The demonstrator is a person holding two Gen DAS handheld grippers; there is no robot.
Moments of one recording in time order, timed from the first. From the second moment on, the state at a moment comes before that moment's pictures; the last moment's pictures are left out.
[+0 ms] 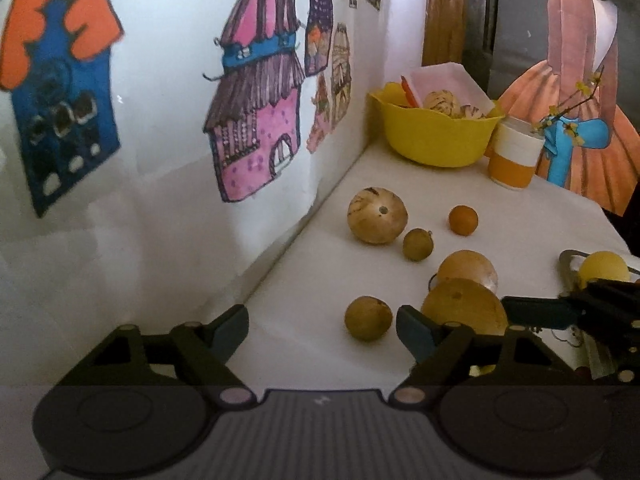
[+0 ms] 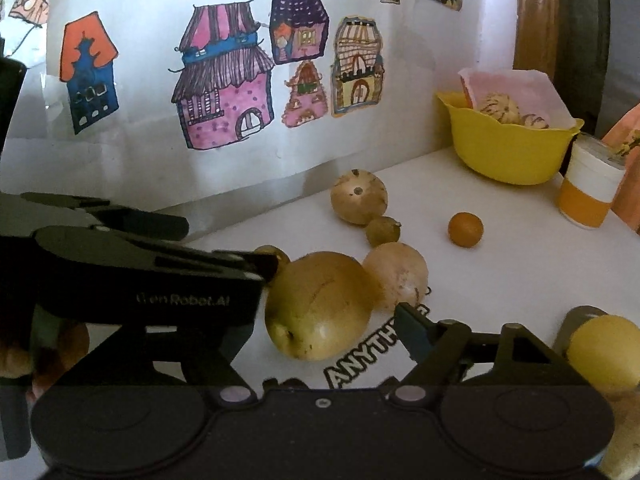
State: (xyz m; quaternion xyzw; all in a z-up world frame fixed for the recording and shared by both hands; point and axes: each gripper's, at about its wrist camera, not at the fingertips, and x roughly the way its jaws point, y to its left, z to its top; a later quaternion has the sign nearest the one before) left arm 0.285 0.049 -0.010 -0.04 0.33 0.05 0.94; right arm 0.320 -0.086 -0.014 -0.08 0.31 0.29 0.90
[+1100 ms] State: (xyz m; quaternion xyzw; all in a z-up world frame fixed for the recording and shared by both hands) left arm 0.287 0.044 -0.004 -0.06 0.33 0.01 0.94; right arm 0.326 -0.103 -0.018 -0.02 0.33 0.30 0.90
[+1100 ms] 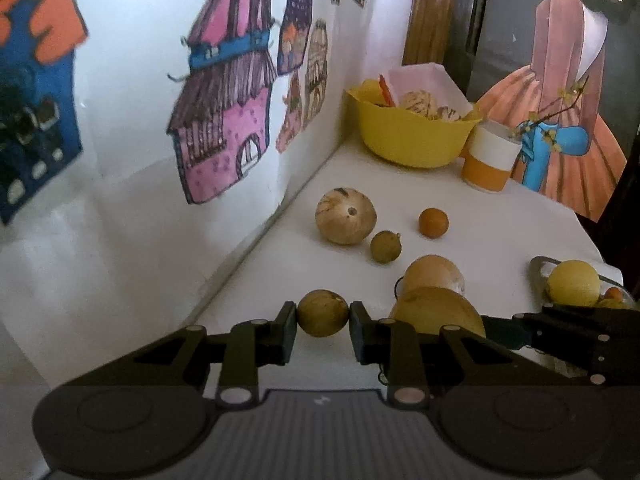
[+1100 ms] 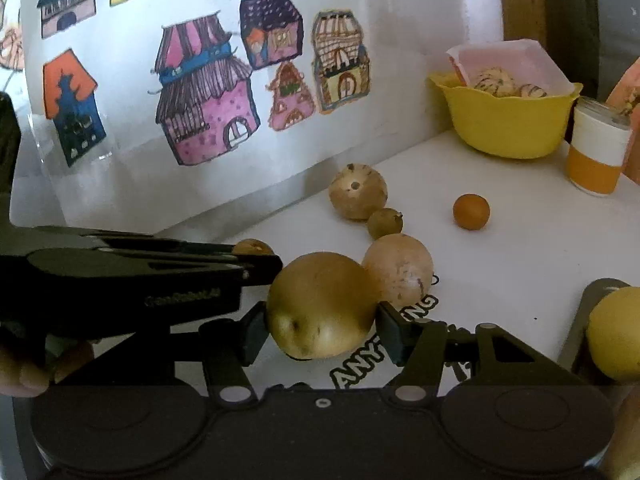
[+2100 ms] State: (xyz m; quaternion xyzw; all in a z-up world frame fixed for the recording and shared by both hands) left arm 0.251 0.032 -0.002 -0.08 0.35 0.00 0.93; right arm 0.287 -0.135 -0.022 0.00 0.36 0.28 0.89
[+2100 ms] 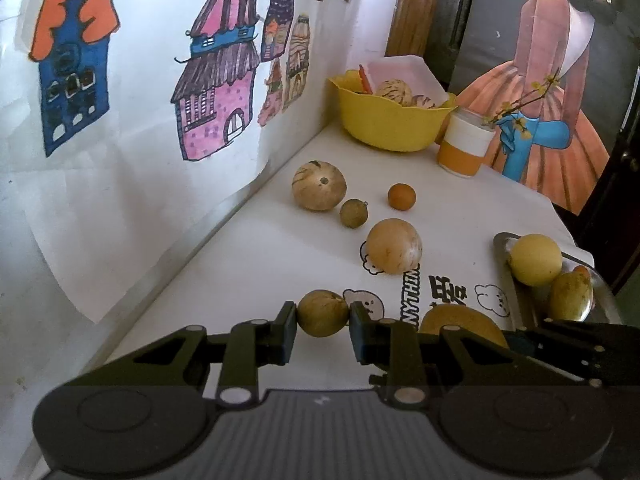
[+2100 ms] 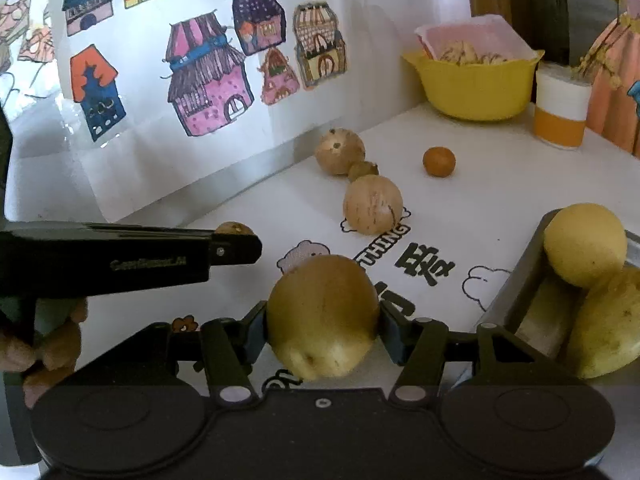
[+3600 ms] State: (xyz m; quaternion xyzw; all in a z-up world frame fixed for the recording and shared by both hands) left arm 0.257 -0.148 -0.010 -0.02 0.36 -0.14 0.92; right arm 0.250 -0.342 -0.021 0.10 0.32 0.12 0.94
